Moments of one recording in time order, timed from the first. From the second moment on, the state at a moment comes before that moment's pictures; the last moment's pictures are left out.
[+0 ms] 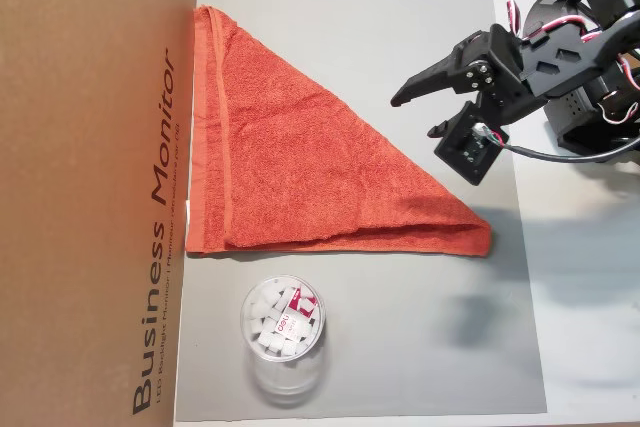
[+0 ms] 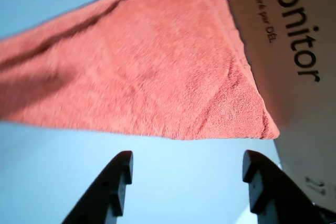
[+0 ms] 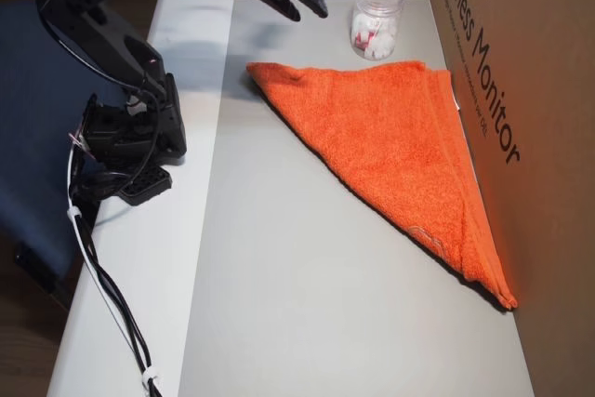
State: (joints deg) arm -15.5 125.1 101.3 74.3 34.5
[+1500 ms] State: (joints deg) arm -34.5 127.2 133.0 69.8 16.9
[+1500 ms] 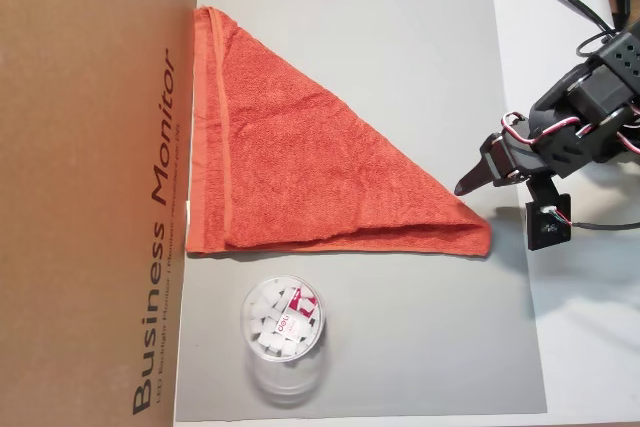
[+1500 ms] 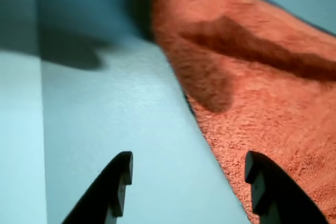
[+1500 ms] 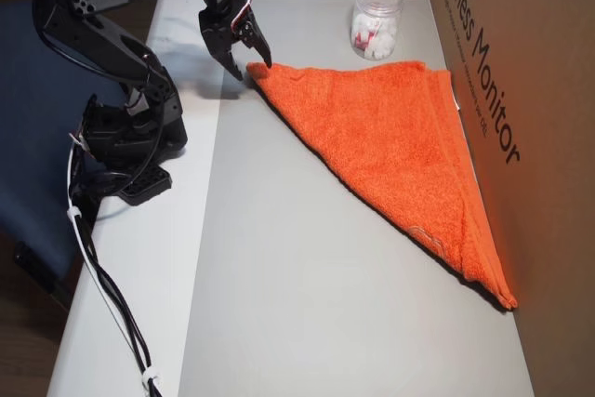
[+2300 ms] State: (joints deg) arm -37.7 111.7 133.5 56.4 16.6
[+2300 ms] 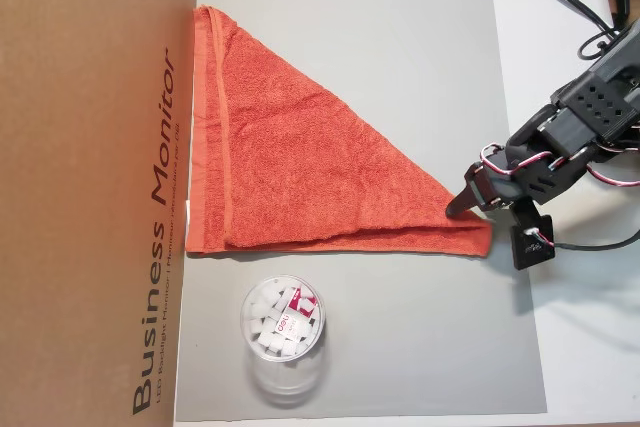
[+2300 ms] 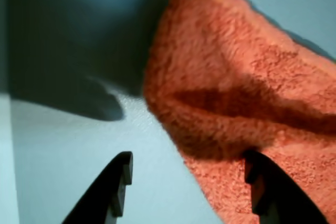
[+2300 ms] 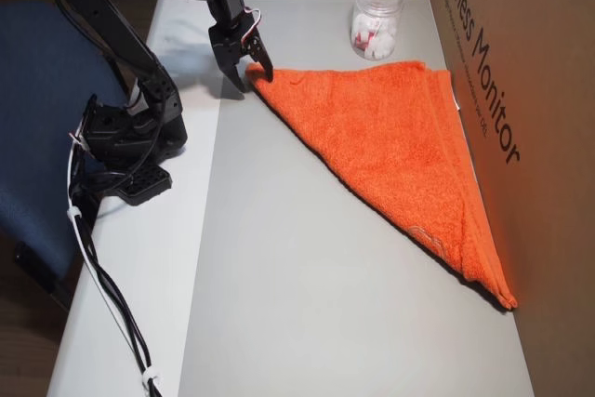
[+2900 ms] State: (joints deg) arm -37.1 105.5 132.7 48.0 16.6
